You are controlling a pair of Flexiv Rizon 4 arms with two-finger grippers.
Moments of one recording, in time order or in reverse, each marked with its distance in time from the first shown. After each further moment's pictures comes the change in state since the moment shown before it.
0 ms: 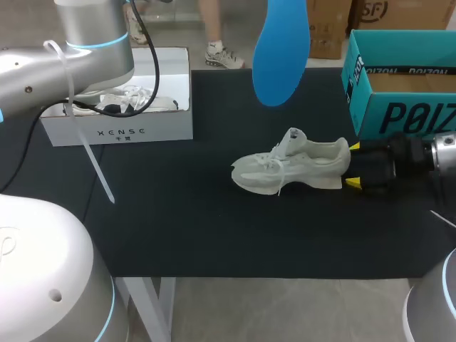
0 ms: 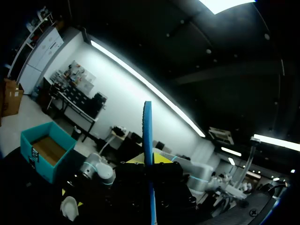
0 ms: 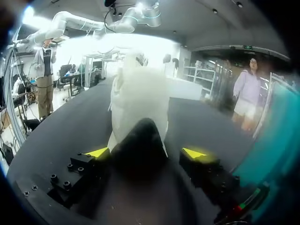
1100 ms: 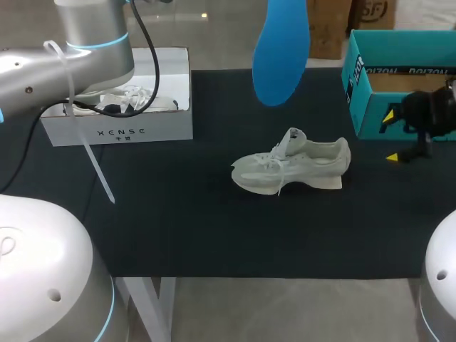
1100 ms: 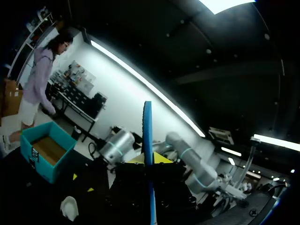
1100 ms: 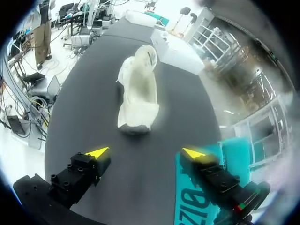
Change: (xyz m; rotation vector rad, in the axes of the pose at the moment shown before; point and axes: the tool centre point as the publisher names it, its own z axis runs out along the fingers) left arm 0.000 0.000 0.000 0.000 0.000 0.000; right arm -0.002 0.084 -0.111 0.650 -0.062 -0.239
